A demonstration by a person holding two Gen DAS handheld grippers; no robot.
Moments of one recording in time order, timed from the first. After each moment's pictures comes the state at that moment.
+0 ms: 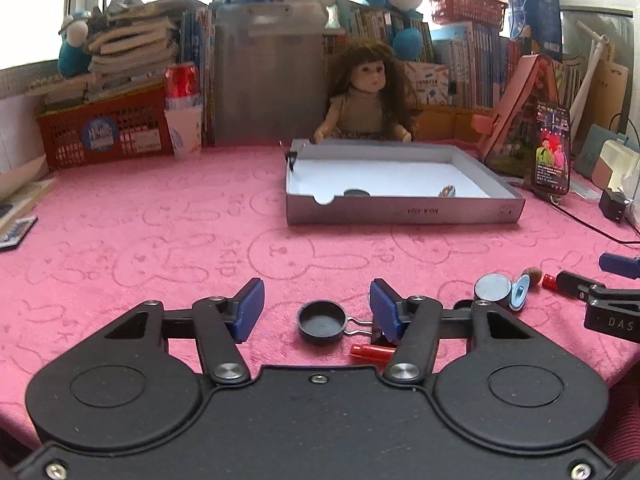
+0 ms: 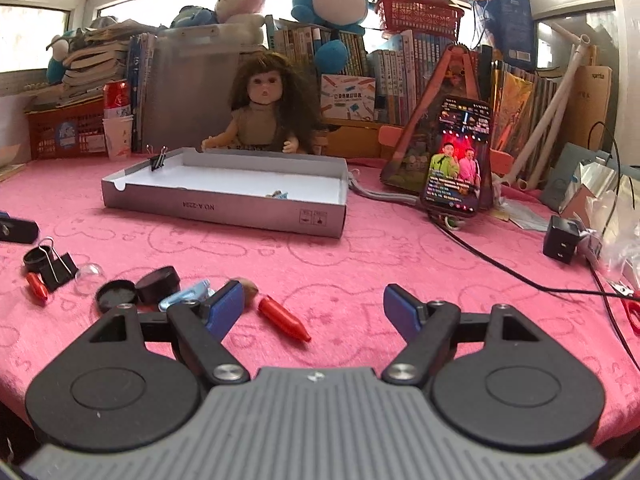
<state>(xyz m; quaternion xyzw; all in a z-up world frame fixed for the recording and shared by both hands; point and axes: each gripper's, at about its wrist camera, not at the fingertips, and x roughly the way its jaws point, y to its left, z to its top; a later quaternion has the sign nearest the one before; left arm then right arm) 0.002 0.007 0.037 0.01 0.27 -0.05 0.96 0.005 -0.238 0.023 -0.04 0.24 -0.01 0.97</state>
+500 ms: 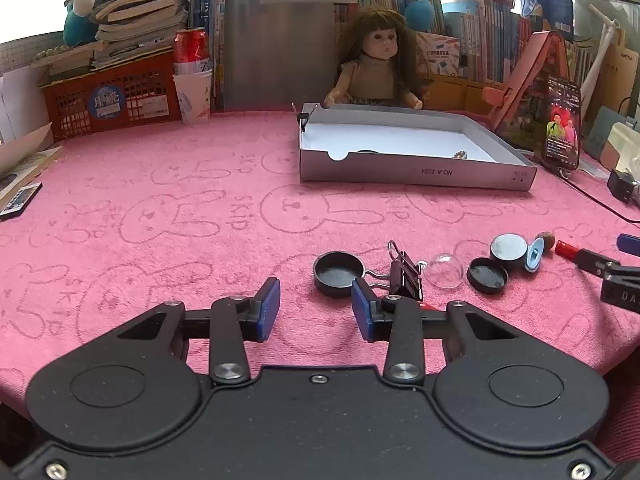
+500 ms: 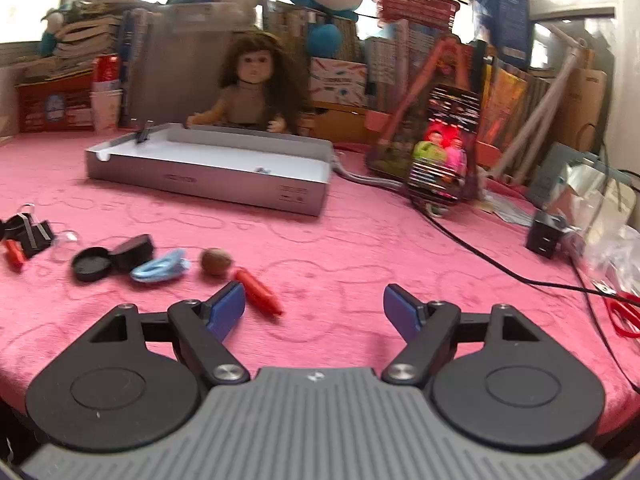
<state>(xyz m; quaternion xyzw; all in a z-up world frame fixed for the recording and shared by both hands) 0.000 0.016 0.016 0.01 0.31 -0.04 0.95 0.003 -0.245 0.017 -0.07 0.26 -0.05 0.96</state>
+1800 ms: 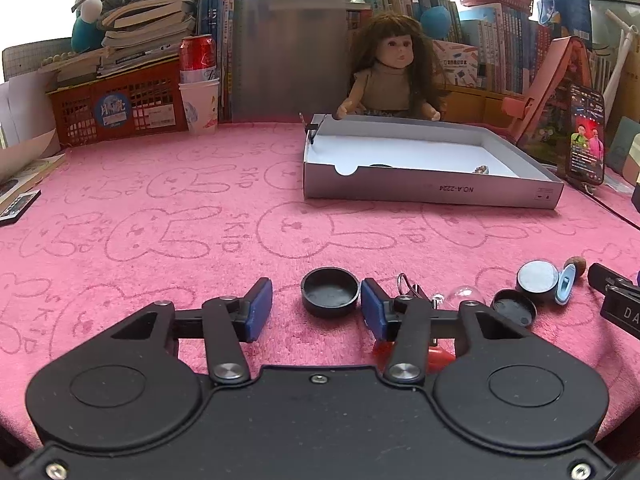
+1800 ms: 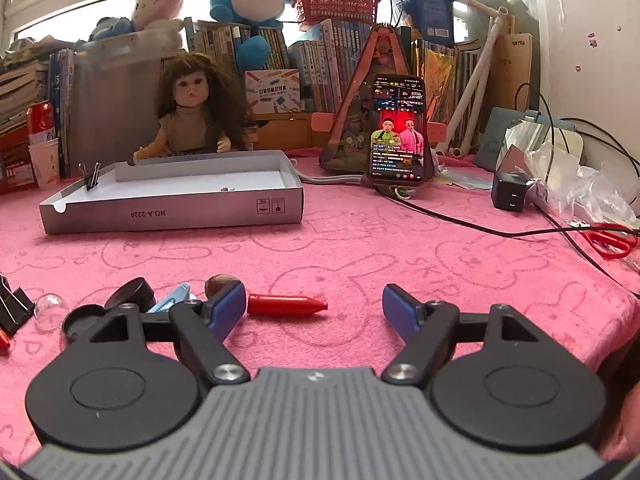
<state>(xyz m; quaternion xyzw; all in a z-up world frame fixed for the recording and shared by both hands) 0.032 0.002 0.003 0.00 0.29 -0.02 0.96 0.010 -0.208 0.004 0.02 0.22 -0.15 0.96</state>
